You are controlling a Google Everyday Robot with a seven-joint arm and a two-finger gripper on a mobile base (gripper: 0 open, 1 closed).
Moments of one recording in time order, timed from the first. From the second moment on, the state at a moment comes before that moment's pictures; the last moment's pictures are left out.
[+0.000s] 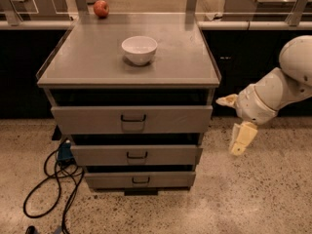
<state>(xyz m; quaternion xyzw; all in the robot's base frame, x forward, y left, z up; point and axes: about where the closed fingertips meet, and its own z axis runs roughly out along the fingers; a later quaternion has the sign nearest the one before) 0.525 -0.207 0.770 -0.67 0.70 0.13 0.21</state>
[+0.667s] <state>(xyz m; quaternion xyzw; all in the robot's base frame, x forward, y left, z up) 0.541 -0.173 0.768 -0.70 0.64 0.16 0.26</state>
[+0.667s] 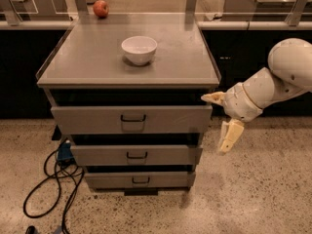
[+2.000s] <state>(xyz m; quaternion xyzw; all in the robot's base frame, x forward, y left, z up) 0.586 -0.065 0.726 -0.66 0.60 0.26 0.39</state>
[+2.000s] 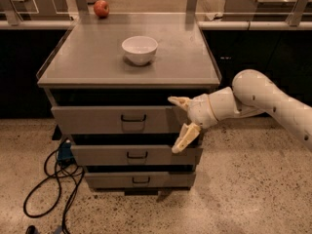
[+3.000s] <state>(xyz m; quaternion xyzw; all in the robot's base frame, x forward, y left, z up) 0.590 -0.066 0.716 -0.66 0.67 0.10 0.32</state>
